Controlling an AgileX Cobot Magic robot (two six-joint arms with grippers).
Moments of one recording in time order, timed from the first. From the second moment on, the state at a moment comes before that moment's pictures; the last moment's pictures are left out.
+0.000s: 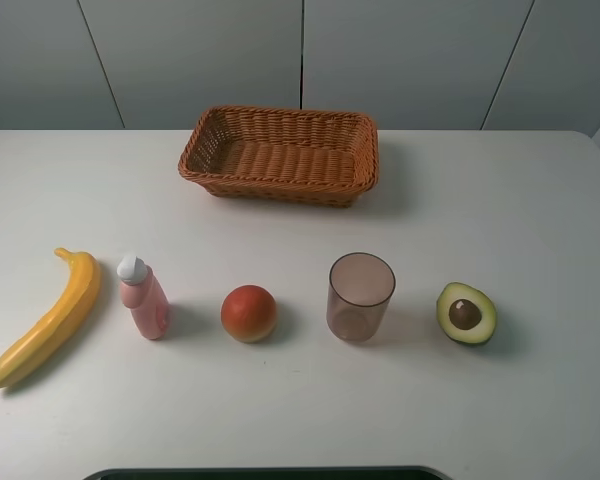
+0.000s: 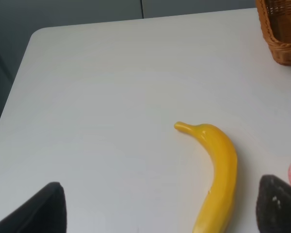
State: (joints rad) left arm -0.20 0.00 -0.51 0.10 1.08 -0.05; right arm -0.04 0.00 -0.51 0.02 1.10 0.01
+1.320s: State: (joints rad) left arm -0.20 0.00 -0.51 0.10 1.08 -0.04; right arm -0.04 0.00 -0.51 0.02 1.10 0.01
